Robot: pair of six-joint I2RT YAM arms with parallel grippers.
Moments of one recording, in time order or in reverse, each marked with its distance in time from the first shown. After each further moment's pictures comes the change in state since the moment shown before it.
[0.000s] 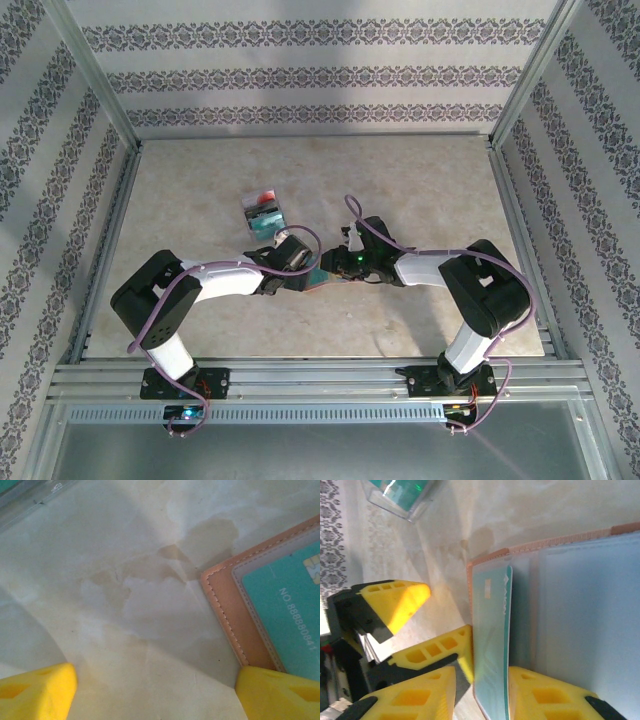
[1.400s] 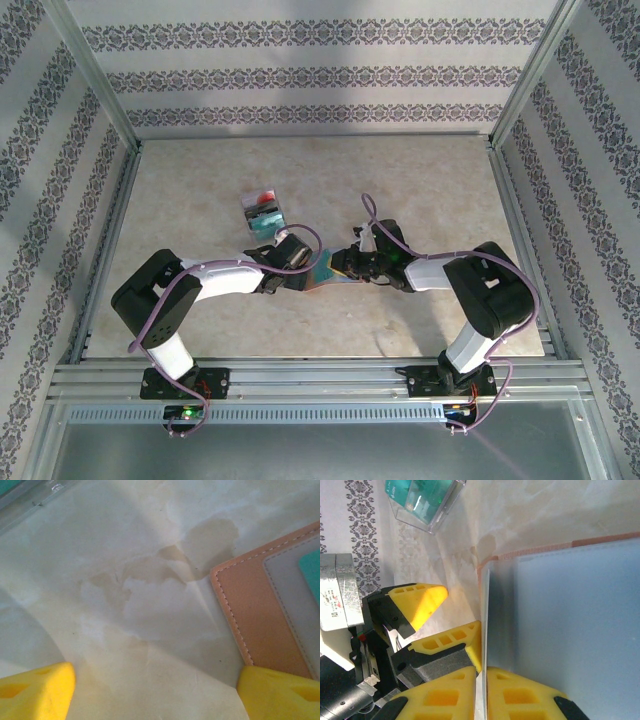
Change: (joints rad) left arm 0.006 0.004 0.013 -0.020 0.006 0.014; right arm -0.085 -0.028 -0.109 0.169 -0.097 0.085
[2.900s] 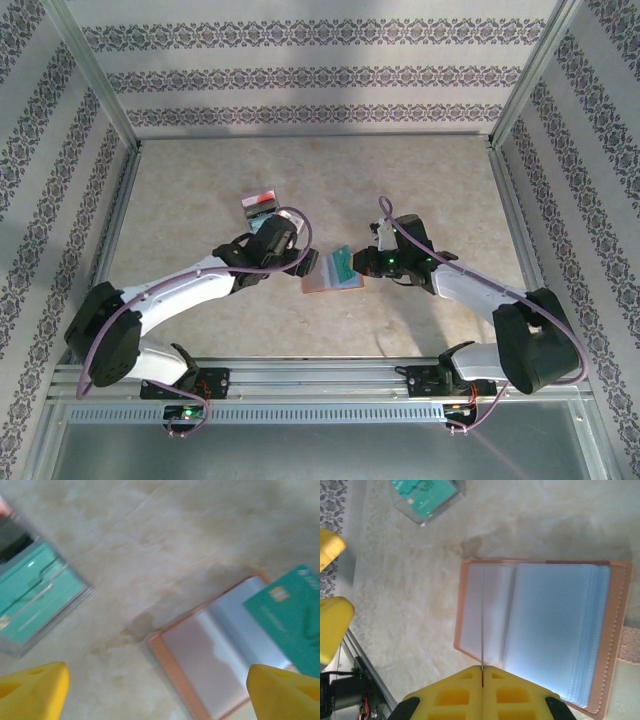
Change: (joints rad) left arm 0.011 -0.319 0.033 0.005 0.129 0.253; right arm -0.064 -0.356 0.028 -0.512 0.101 -0.386
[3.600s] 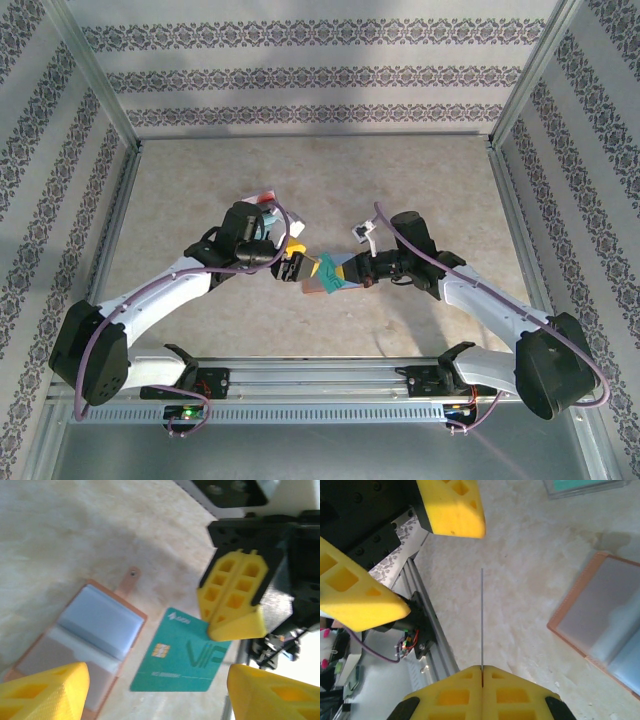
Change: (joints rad) left arm 0.185 -0.095 -0.068 0.113 0.819 0.142; right arm 0.074 -0.126 0.047 -0.074 -0.272 -0.211
